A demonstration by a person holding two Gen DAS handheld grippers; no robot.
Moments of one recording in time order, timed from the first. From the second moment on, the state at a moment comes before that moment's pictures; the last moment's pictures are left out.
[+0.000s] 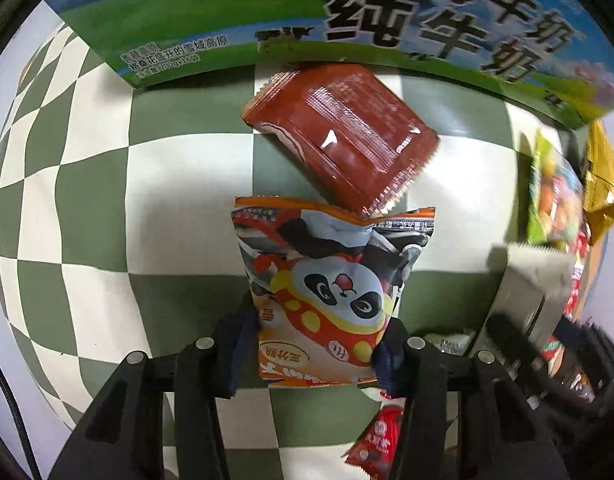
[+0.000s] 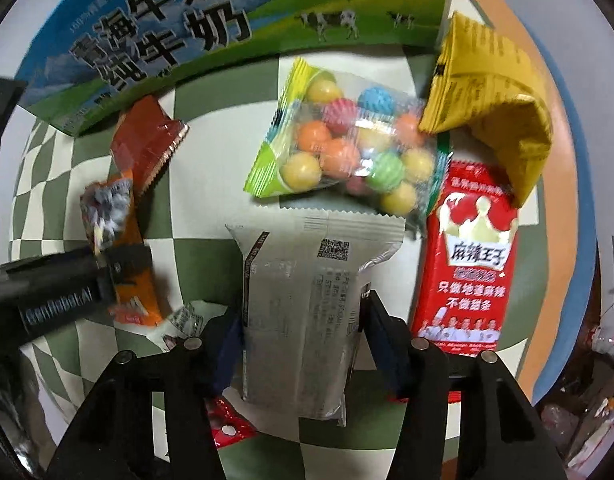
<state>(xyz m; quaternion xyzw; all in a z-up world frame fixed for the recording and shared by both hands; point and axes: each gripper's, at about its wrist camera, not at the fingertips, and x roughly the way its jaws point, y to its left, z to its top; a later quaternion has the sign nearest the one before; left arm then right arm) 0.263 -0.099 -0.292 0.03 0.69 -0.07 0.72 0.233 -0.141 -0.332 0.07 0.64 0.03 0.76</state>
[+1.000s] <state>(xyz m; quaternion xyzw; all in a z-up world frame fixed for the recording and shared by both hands) 0.441 -0.095 -0.125 -0.03 0.64 -0.14 0.75 0.404 -0.191 -0.118 0.10 0.54 0.10 0.83</state>
